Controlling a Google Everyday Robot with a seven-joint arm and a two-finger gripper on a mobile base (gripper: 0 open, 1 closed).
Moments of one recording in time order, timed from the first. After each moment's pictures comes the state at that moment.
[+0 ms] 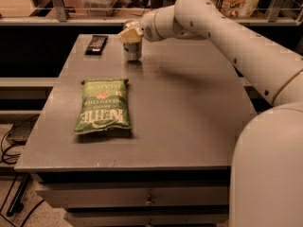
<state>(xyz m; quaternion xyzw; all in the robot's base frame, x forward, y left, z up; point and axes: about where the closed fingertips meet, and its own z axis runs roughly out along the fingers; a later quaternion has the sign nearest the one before) 0.793 0.072 0.926 -0.42 0.72 0.20 0.52</state>
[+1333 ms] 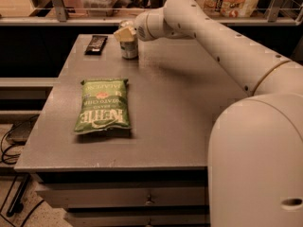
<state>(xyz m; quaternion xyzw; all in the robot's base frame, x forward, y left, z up) 0.823 0.091 0.912 -0.41 0.72 0.20 0.52</state>
